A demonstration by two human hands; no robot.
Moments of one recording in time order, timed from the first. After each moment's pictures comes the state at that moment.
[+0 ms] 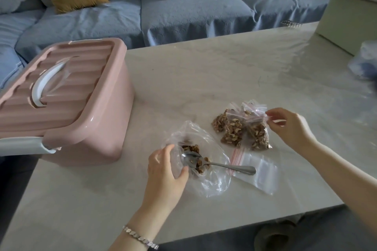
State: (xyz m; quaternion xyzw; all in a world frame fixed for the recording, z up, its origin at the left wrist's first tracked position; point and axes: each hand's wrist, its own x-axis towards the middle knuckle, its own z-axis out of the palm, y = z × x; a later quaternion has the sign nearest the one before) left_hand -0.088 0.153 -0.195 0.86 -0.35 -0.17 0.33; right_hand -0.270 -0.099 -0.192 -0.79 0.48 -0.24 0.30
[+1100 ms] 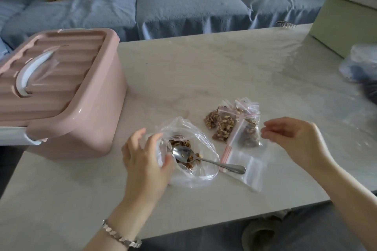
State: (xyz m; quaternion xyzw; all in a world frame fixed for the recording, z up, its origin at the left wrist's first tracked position) left_hand -0.083 0.150 -0.180 0.87 -0.39 0.01 0.31; right_hand -0.294 -0.041 -0.142 -0.72 0.45 -0.28 0.44
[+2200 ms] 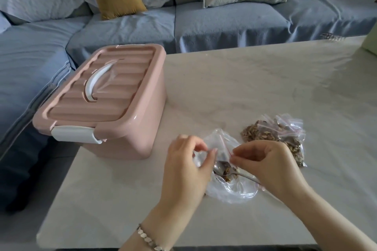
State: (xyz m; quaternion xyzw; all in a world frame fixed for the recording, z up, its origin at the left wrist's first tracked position) left_hand -0.083 0.155 -0.131 0.79 -0.41 0.03 0.44; right_hand -0.199 0.046 -0.115 -0.72 0.37 -0.20 0.55
